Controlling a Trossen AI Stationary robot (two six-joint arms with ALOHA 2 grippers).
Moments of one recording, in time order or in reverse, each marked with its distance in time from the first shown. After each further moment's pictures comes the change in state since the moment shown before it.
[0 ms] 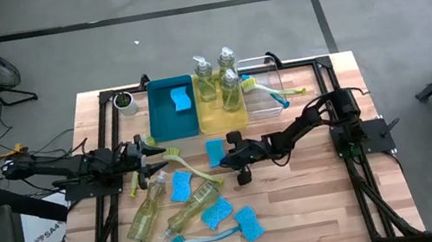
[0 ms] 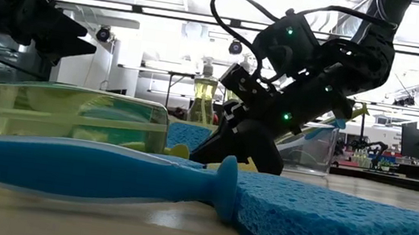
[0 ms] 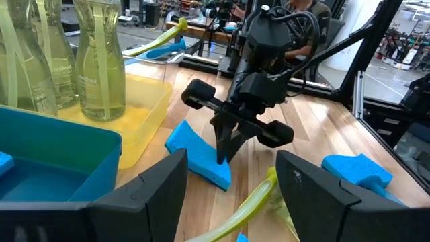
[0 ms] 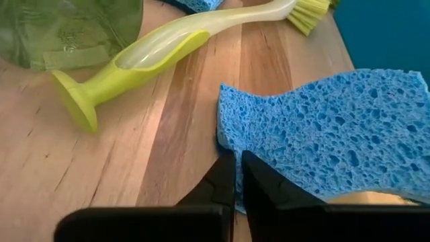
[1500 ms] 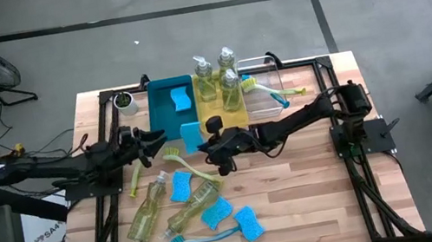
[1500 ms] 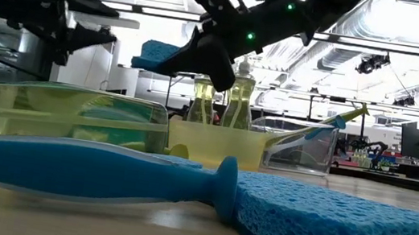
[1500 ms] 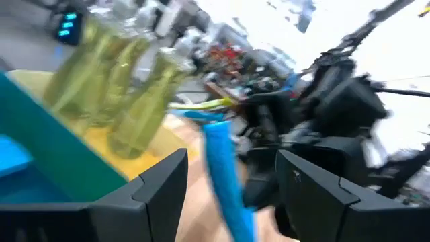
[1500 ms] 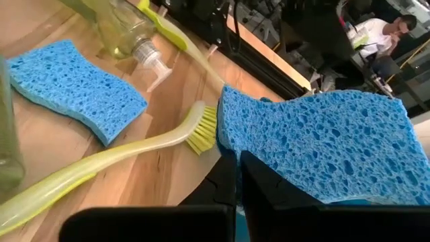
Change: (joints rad) left arm 0.150 0.256 0.011 0.440 -0.110 -0.361; right arm 0.003 -0.125 0.327 -0.230 0.093 -0.324
